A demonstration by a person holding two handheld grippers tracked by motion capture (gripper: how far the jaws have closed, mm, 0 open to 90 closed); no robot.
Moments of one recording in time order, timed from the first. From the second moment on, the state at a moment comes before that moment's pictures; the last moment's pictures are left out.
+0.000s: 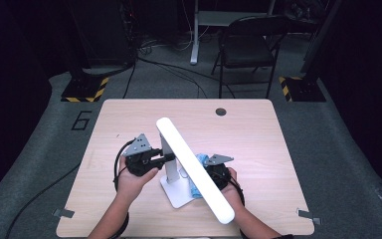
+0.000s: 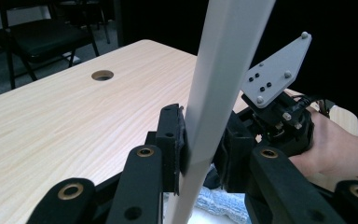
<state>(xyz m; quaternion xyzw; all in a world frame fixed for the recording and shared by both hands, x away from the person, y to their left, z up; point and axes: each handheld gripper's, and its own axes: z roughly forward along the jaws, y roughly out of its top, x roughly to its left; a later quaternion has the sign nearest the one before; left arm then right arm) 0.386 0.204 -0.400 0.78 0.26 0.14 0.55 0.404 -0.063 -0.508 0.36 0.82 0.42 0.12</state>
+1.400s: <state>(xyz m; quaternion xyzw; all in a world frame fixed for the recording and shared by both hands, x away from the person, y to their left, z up) 0.383 0.202 -0.401 0.78 0.25 0.15 0.55 0.443 -0.059 -0.502 0.38 0.82 0.39 0.17</state>
